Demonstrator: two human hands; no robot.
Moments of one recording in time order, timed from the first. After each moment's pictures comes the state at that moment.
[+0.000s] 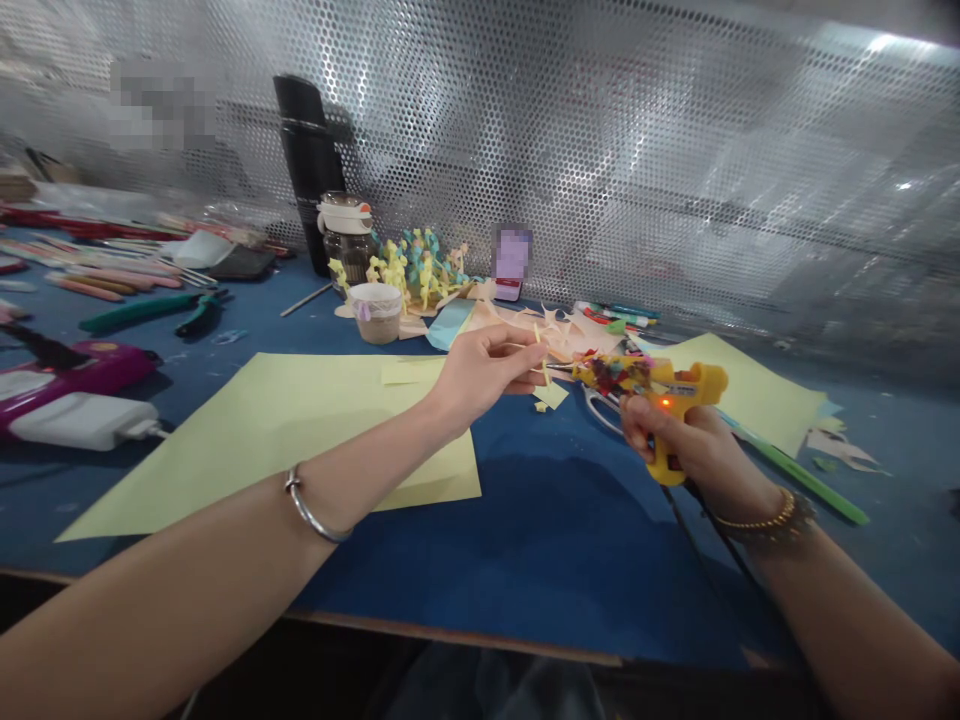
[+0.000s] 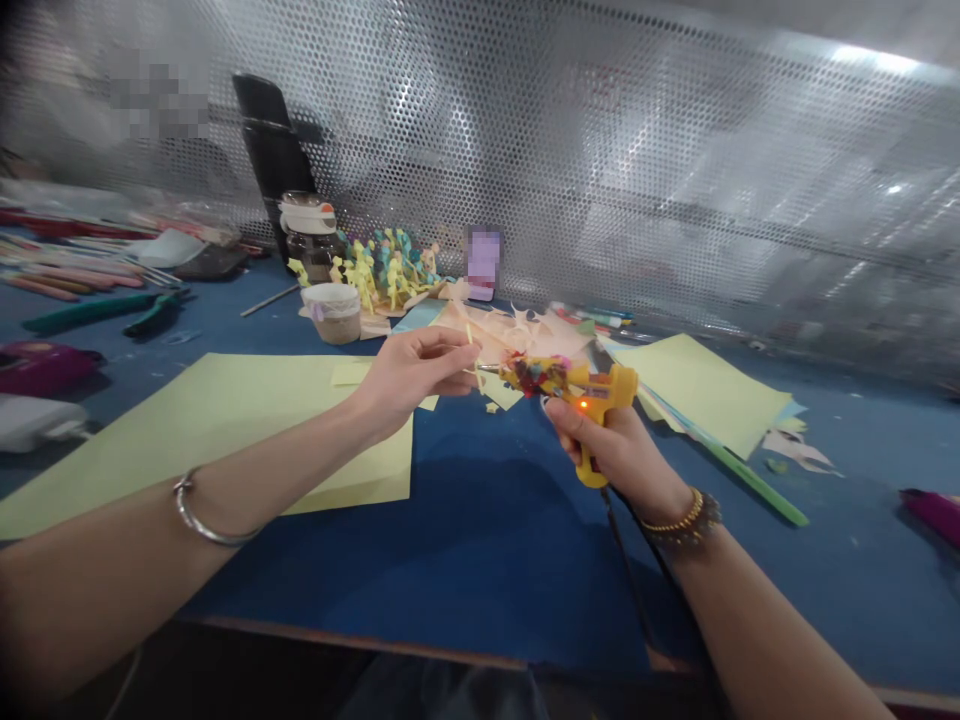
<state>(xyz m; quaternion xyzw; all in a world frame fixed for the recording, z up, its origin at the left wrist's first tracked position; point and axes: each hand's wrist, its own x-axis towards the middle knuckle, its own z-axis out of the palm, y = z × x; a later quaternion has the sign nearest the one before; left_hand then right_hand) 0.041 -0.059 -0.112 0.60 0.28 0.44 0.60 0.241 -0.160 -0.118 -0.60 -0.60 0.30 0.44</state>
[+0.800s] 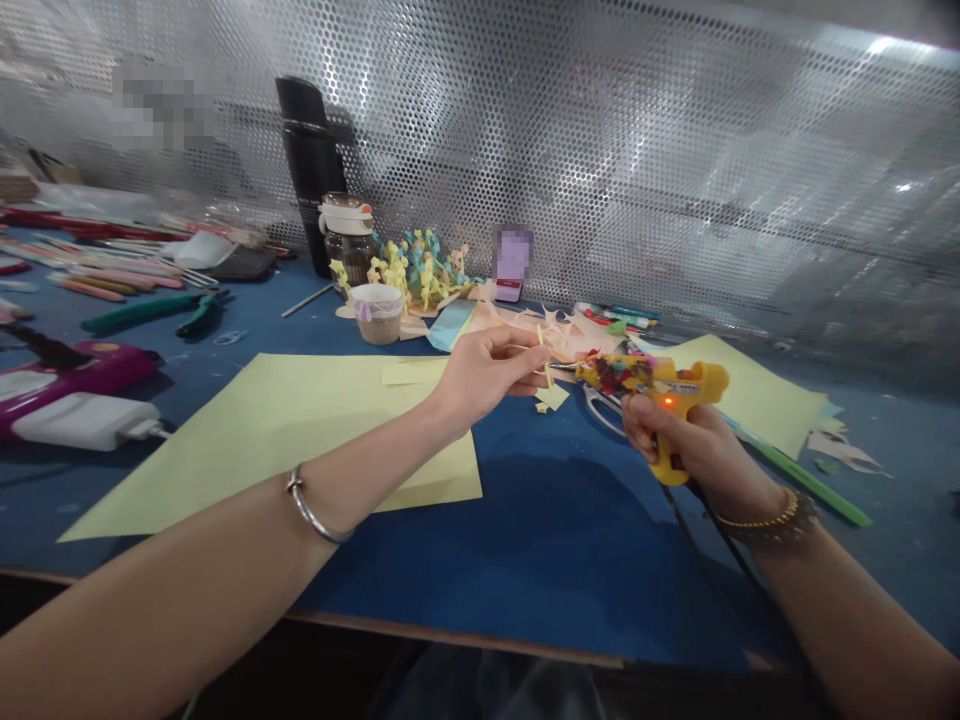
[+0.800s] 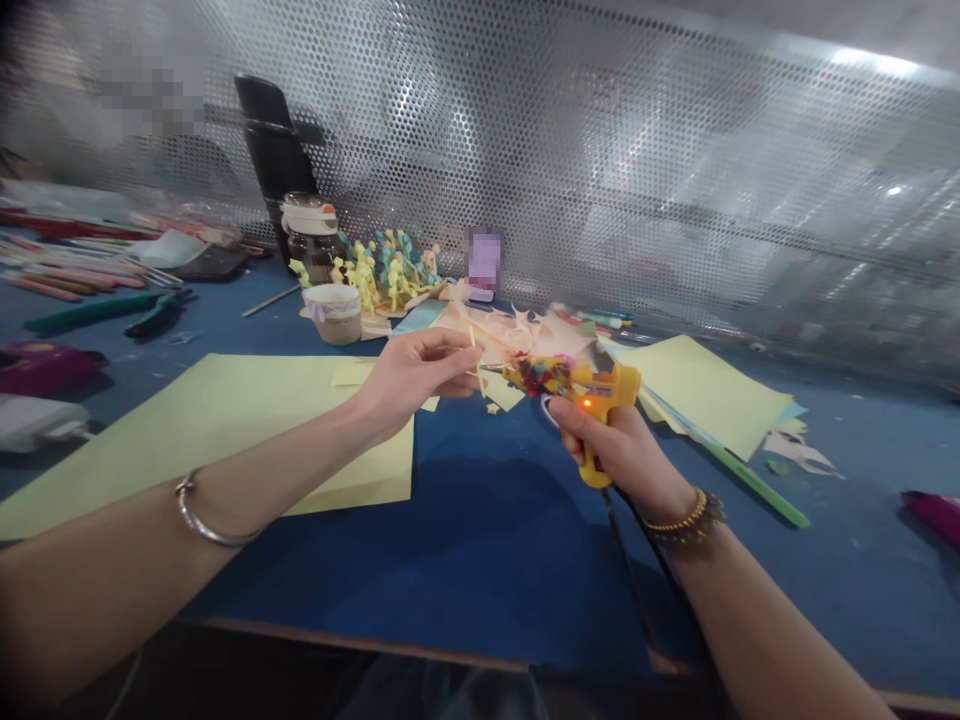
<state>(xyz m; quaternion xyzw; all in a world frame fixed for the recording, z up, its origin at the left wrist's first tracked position) 0.040 -0.061 -0.111 0.61 0.28 0.44 0.60 0.246 -0.159 -0.120 -0.60 -0.59 0.31 0.43</state>
